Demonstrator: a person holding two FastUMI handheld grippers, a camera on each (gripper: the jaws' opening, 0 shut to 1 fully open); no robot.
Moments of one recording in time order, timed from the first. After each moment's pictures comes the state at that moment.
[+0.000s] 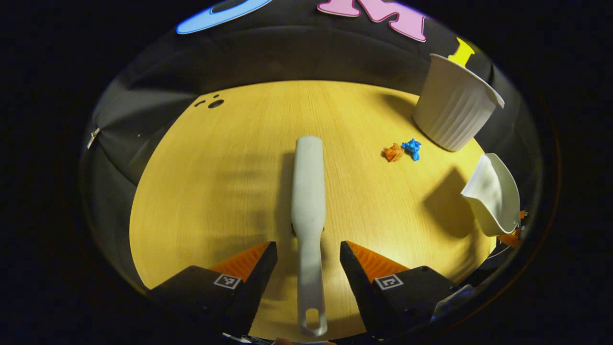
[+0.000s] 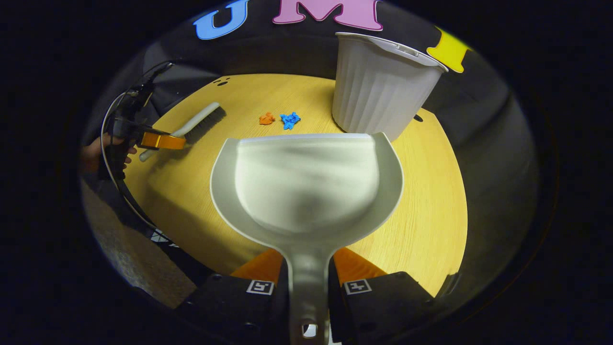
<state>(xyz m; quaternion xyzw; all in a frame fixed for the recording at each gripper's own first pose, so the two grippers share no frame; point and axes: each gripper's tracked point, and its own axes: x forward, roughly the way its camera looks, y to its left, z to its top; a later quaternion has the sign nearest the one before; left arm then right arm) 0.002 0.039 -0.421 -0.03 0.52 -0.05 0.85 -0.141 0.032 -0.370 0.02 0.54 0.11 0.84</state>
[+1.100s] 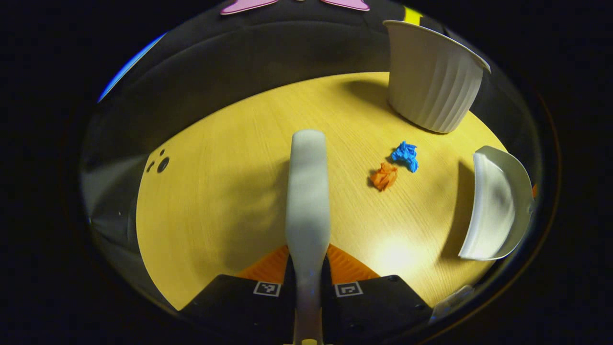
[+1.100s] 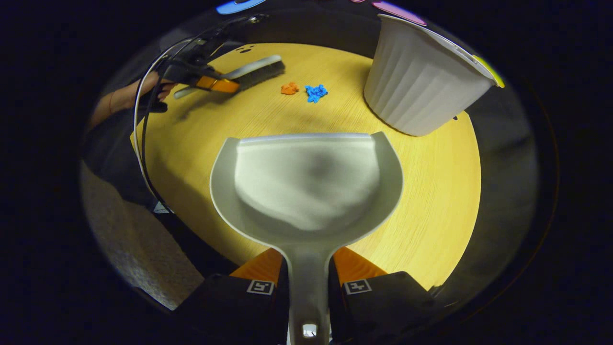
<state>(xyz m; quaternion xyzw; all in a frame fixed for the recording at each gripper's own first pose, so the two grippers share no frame) 0.125 -0.012 -0.431 0.11 0.49 -0.17 0.85 -0.142 0.042 -0.380 -0.03 0.63 0.20 0.75</state>
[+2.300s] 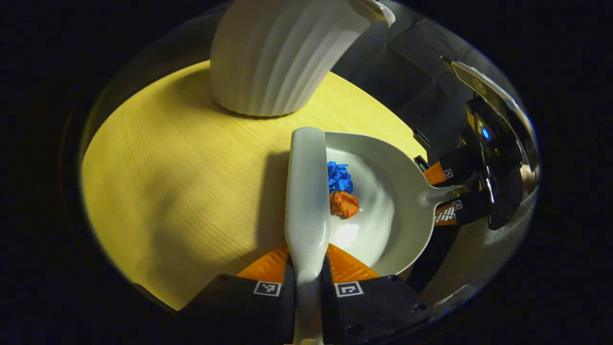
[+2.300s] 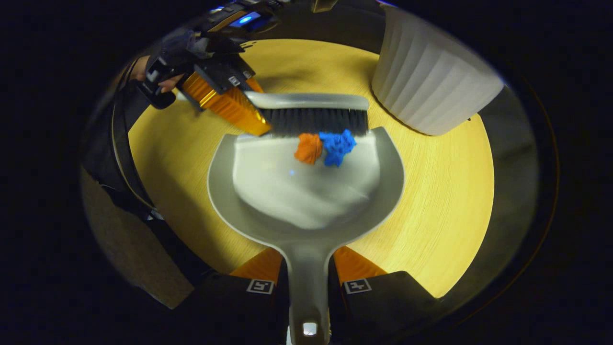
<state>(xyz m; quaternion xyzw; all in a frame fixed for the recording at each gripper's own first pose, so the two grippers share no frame) 0.029 -0.185 -0.375 0.05 0.54 -0.49 0.68 -0.125 0.048 -0.415 -0.01 0.60 0.21 0.77</state>
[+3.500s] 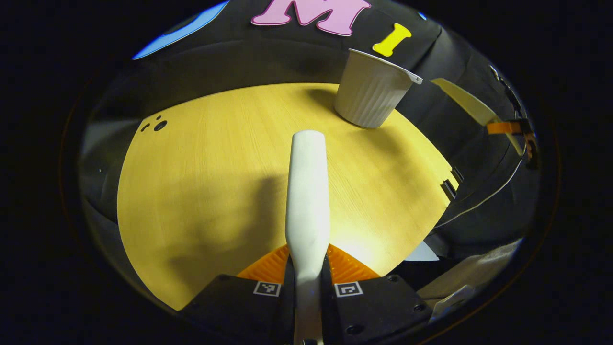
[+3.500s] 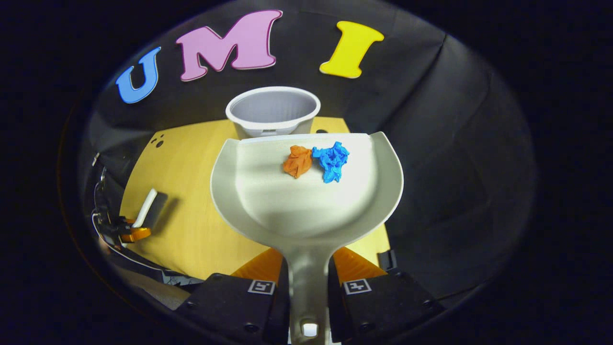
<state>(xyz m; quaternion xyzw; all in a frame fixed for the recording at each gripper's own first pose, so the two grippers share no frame) -0.007 -0.074 -0.366 -0.04 0.51 -0.25 0.83 -0.071 -0.118 -0.220 0.06 0.53 -0.12 0.84</state>
